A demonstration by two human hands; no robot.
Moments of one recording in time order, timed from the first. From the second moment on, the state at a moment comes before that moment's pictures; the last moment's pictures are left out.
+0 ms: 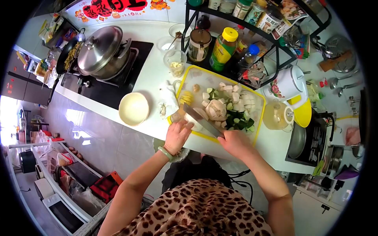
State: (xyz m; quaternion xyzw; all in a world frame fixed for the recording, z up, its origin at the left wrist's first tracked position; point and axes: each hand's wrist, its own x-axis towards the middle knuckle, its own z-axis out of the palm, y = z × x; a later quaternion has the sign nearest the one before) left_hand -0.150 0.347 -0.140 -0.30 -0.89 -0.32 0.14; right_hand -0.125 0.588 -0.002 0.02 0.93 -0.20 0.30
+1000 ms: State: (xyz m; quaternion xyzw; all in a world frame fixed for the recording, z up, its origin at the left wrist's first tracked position) left_hand -0.177 0.327 -0.138 -0.40 -0.86 -0.32 0.06; right_hand -0.112 0.598 0.008 0.04 0.93 -0.29 0.22
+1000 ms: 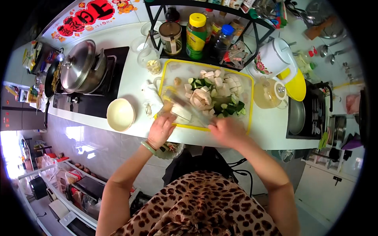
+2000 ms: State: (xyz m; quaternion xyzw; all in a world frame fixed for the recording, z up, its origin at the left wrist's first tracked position) left_hand -0.158 0.429 -0.122 -0.05 -0.97 -0.26 -0.01; right_hand -0.095 0.626 -0.045 0.07 0.94 -0.28 0.21
